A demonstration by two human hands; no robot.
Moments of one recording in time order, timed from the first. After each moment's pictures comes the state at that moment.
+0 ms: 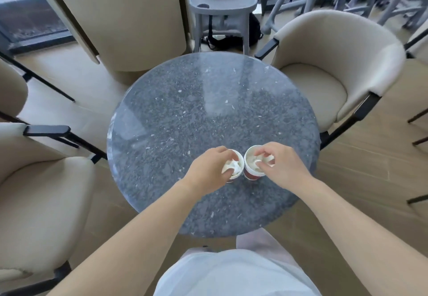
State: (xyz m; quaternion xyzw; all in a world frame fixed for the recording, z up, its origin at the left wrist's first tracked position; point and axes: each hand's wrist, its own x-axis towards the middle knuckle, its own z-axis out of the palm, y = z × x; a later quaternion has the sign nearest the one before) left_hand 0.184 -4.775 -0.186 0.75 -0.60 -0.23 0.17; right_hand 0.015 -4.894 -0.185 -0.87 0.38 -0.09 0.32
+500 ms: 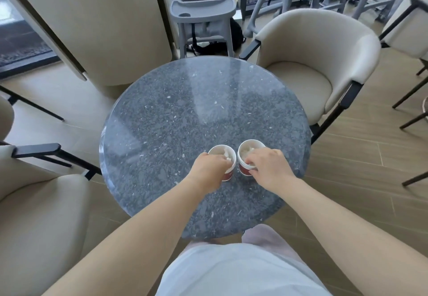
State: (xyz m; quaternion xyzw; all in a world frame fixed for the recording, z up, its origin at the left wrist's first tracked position) left_hand 0.177 -4.789 -0.204 0.70 -0.70 -0.14 -0.08; right_hand 0.016 -4.867 -0.200 -0.92 0.36 0.01 0.14
